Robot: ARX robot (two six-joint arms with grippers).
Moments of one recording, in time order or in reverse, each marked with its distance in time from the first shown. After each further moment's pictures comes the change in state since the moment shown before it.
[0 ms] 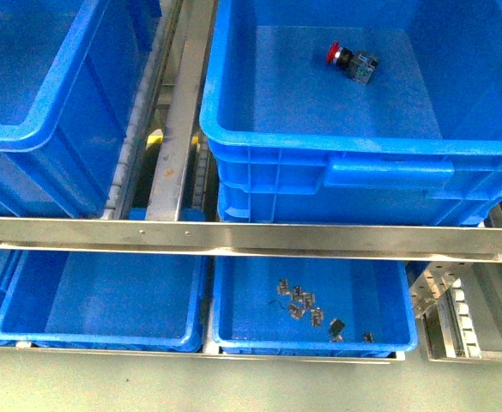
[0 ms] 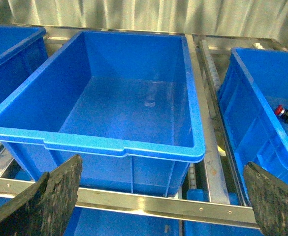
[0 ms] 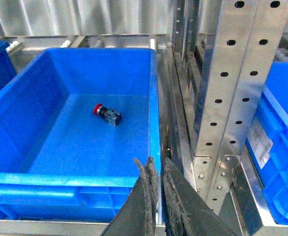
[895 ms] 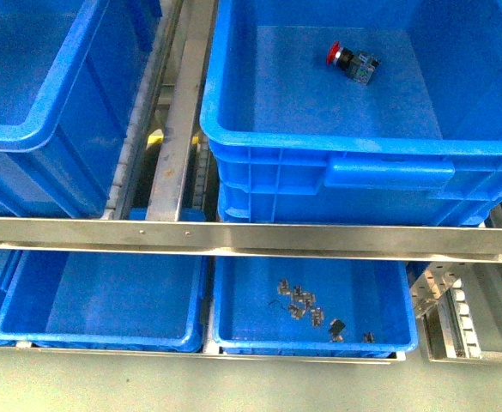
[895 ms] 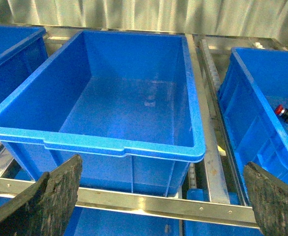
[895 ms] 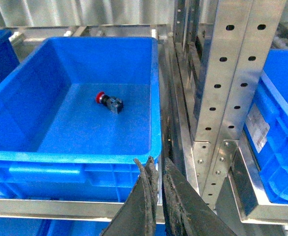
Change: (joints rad) left arm 0.000 0.000 0.000 0.000 0.000 0.000; right arm -0.001 -0.415 0.000 -0.431 -0.002 0.000
